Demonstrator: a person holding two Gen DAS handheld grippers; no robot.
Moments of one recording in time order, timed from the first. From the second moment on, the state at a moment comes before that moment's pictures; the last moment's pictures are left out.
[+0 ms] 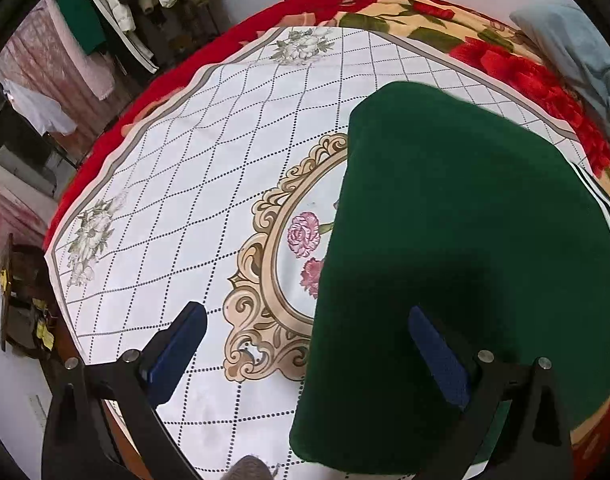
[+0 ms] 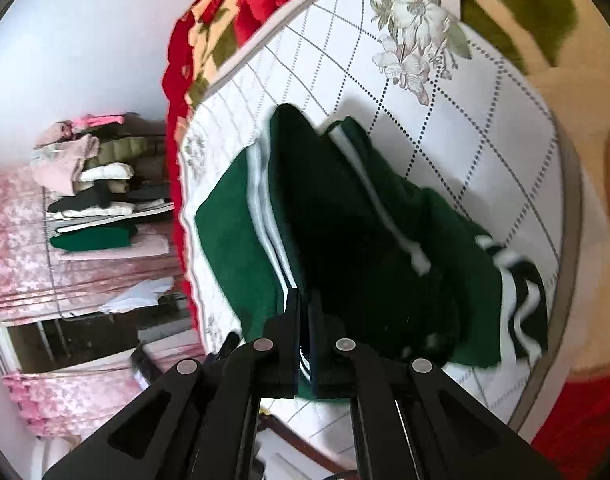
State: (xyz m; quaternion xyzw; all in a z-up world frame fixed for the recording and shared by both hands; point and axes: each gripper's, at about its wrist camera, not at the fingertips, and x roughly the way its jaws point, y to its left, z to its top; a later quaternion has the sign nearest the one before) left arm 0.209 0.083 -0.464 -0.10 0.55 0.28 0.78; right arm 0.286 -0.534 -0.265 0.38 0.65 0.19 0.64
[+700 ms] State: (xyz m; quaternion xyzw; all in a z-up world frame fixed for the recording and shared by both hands) left arm 0.148 0.182 -0.573 -0.08 0.60 0.38 0.69; right arm 0.340 -0.489 -0.263 0.23 0.67 0.16 0.69
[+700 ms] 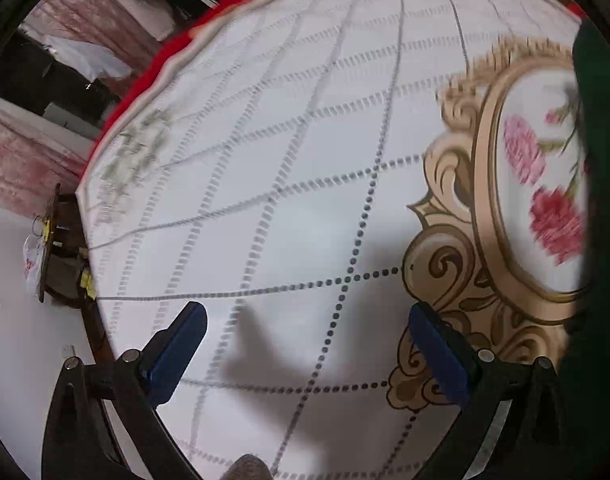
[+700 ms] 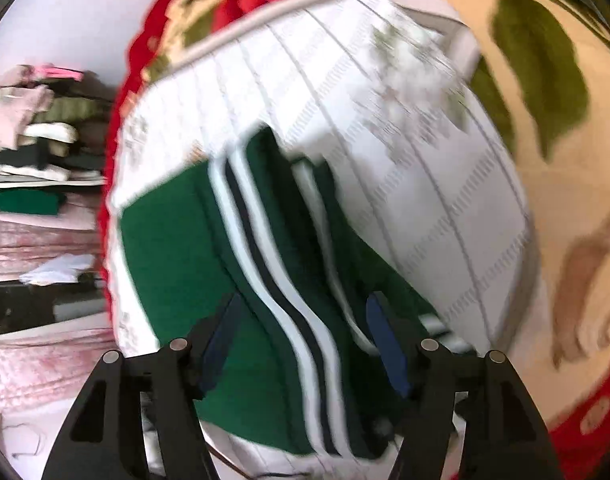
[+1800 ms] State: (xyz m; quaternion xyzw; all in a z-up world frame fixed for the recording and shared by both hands) left arm 0.247 0.102 -0.455 -0.09 0.51 0.22 0.82; right arm 0.402 -0.514 -0.274 0.27 0.68 0.11 0.67
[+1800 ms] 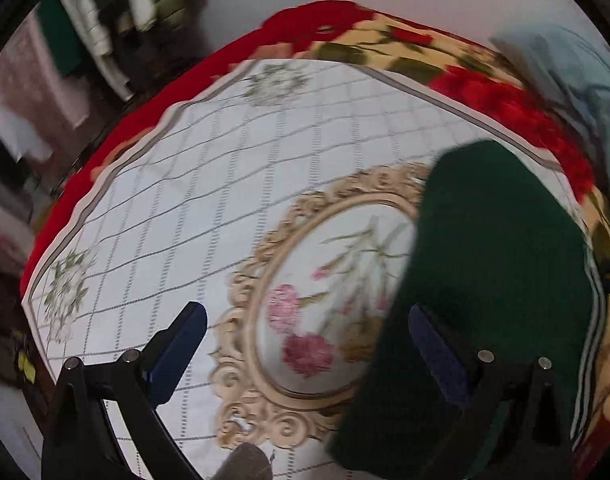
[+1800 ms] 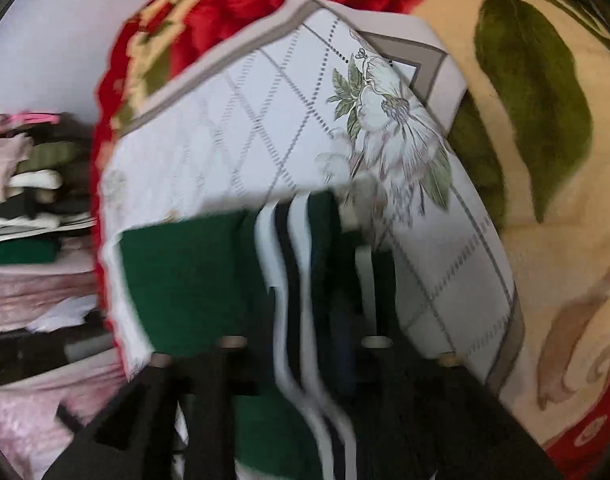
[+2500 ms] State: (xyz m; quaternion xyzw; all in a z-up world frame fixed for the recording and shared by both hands) left arm 0.255 0.039 -0.490 0.02 0.58 0.21 0.79; right arm 0.240 -0.504 -0.245 0.36 0.67 0.15 0.63
